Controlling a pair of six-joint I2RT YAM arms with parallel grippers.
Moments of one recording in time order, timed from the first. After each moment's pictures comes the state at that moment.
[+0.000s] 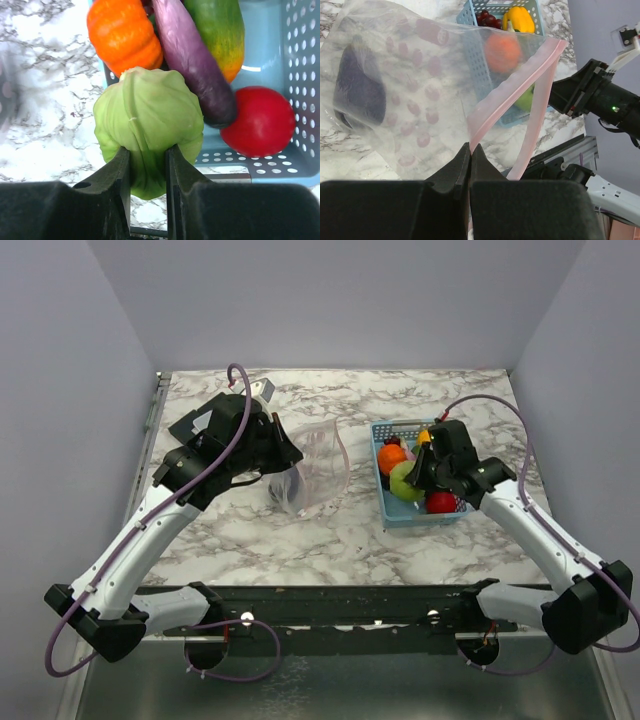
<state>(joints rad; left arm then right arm) -0.63 1.16 1.41 -0.80 0.03 -0.67 0.43 1.20 1.00 -0.67 0.14 0.53</state>
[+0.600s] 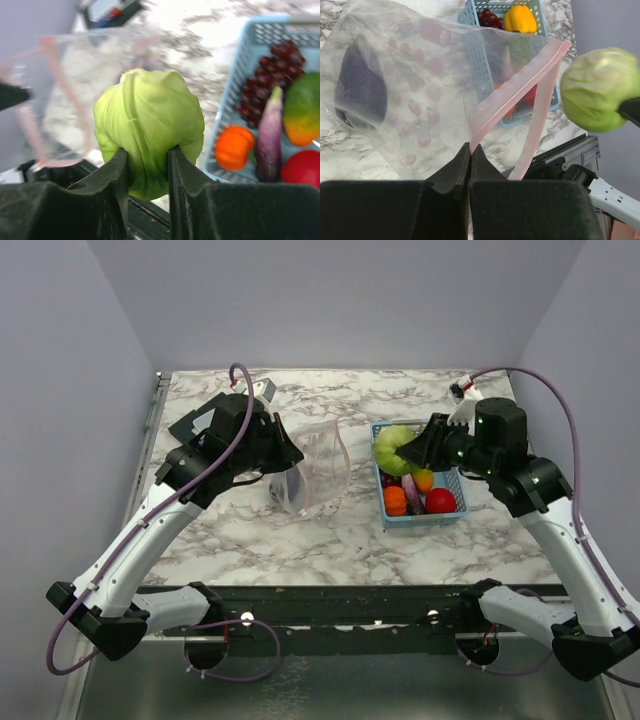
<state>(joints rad) -0.63 1.17 1.41 -0.80 0.03 -0.67 0.43 1.05 1.25 -0.71 -0.17 0.42</state>
